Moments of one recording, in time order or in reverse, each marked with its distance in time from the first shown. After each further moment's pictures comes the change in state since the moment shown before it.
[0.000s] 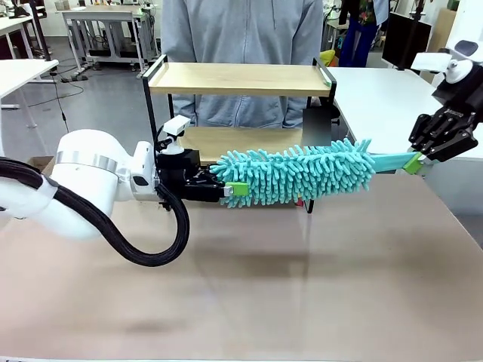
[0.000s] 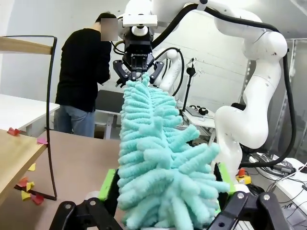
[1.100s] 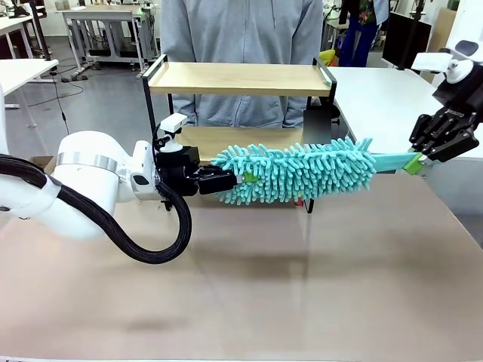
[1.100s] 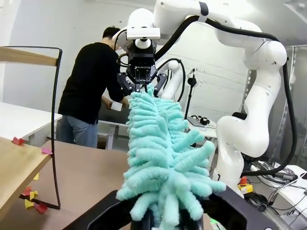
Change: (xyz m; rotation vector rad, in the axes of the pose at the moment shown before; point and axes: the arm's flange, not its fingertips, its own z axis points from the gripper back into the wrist) left arm 0.003 0.003 0.001 0.000 -0.058 -0.011; right arm 0.000 0.001 0.000 0.007 0.000 -0.001
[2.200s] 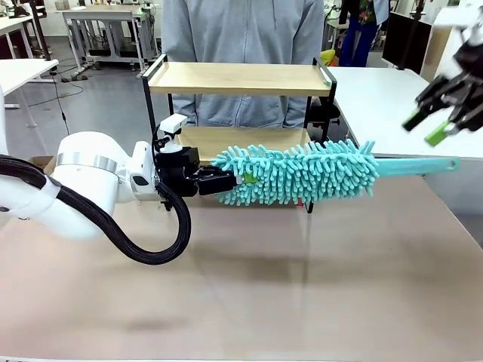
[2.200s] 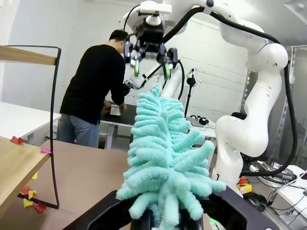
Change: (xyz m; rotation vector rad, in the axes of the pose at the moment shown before) left arm -0.002 0.000 0.000 -0.002 0.002 0.004; right arm 0.029 0.031 0.058 -0.046 -0.169 0.056
